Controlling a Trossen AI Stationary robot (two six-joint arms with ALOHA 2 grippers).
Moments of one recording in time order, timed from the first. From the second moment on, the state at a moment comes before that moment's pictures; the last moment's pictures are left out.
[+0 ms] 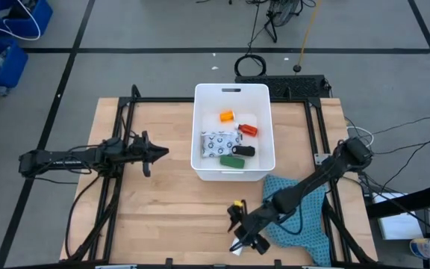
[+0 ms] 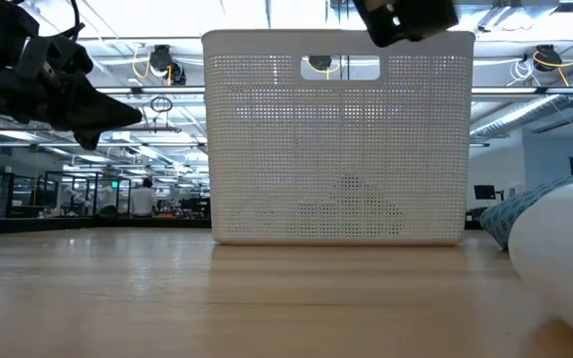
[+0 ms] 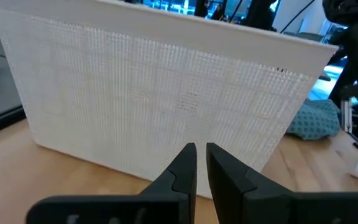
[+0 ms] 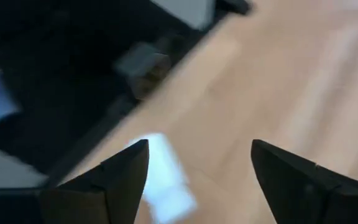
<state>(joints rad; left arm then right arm) 0.13 0.28 0.01 0.18 -0.03 -0.19 0.57 1.77 1.17 -0.14 -0.06 -0.07</state>
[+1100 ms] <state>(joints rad) 0.13 0.28 0.01 0.10 -0.02 -0.22 0.55 1.98 1.17 -0.07 -0.29 -0.17</state>
